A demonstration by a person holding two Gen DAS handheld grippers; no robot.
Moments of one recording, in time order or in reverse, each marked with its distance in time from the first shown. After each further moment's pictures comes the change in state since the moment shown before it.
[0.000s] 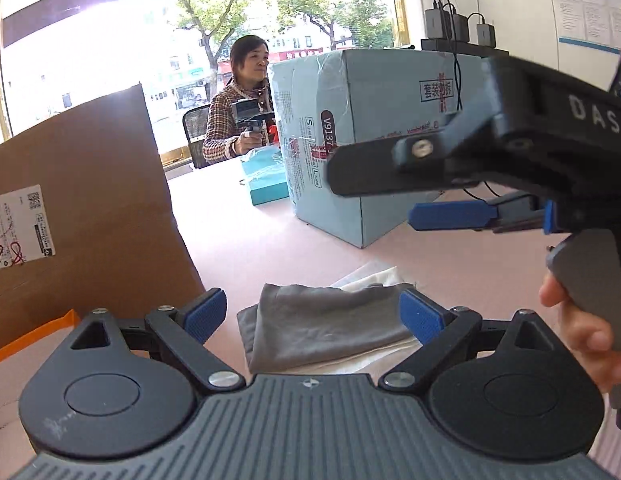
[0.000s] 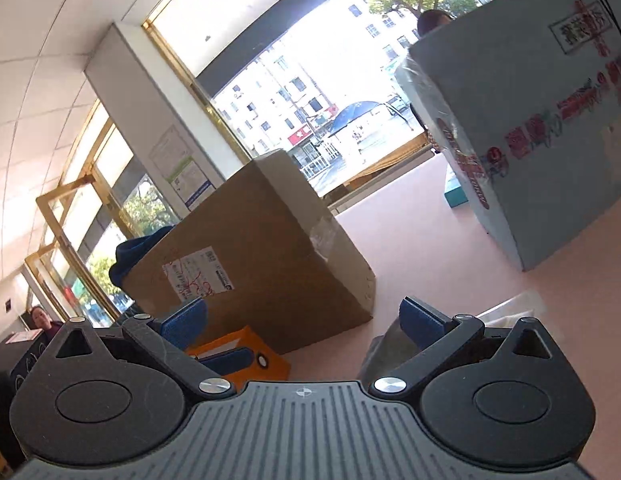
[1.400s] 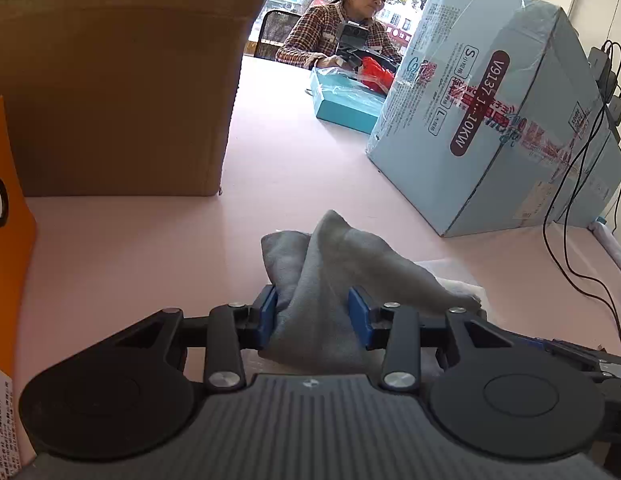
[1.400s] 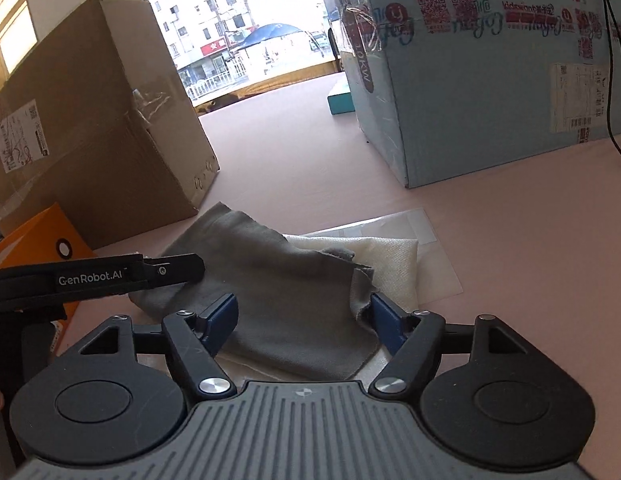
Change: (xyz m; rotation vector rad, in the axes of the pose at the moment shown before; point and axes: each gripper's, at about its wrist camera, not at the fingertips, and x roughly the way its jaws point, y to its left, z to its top) left arm 0.120 0.074 -0.051 -0.439 0.113 0.010; right arm 0.072 -0.049 -0.050 -0.359 0.243 -0.435
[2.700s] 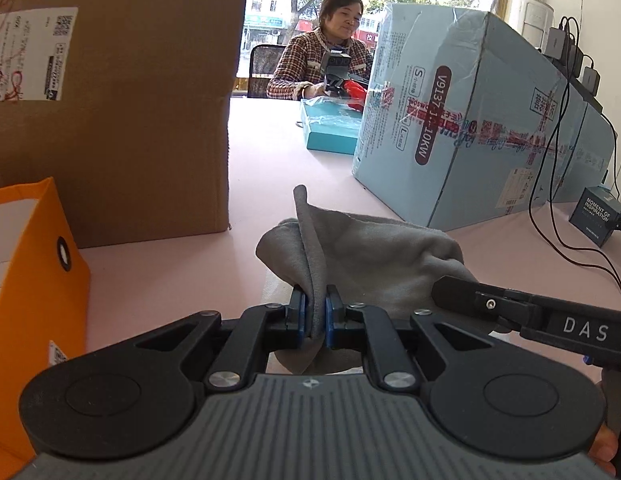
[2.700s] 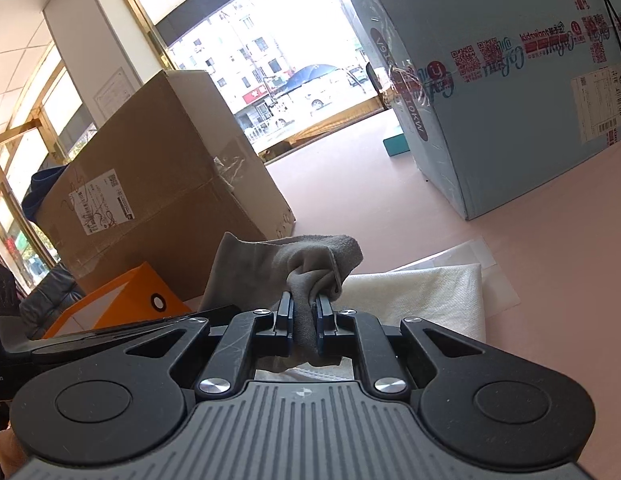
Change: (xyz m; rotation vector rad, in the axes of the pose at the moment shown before) left arm -0.074 -0.017 -0.002 0.101 -0.066 0.044; right arm -0.049 0.013 0.015 0.165 -0.130 0.242
